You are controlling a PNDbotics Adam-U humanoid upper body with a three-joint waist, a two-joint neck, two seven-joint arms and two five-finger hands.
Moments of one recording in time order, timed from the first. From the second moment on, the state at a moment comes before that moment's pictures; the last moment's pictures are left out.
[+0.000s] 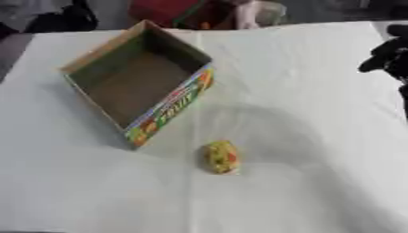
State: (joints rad) left arm -0.30 0.15 0.21 -1.98 -0.26 -0.13 0.71; right arm -0.21 -0.49 -0.11 -1.98 -0.20 -0.19 -0.02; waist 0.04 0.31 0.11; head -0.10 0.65
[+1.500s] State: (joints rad) left arm -0.30 0.16 0.19 -1.98 -0.25 -0.12 0.70; right arm -0.65 -0.72 0.35 -1.98 0.43 -0.15 0.62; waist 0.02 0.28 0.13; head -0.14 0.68
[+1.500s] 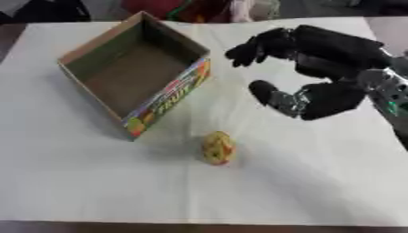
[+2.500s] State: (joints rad) left arm -0.30 0.16 0.18 -1.98 -0.24 -0.13 0.68; right arm -0.67 -0.68 0.49 -1.98 0.60 -0.03 0.87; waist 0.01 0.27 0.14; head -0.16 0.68
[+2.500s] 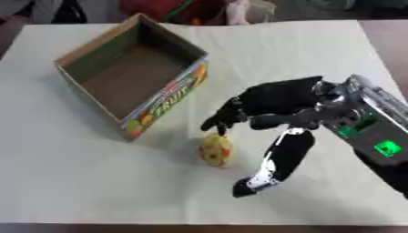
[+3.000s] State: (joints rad) left arm -0.30 0.16 0.18 -1.98 -0.24 -0.13 0.68; right arm -0.66 -0.66 0.51 -1.94 0.76 -0.04 0.82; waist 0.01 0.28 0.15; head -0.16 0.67
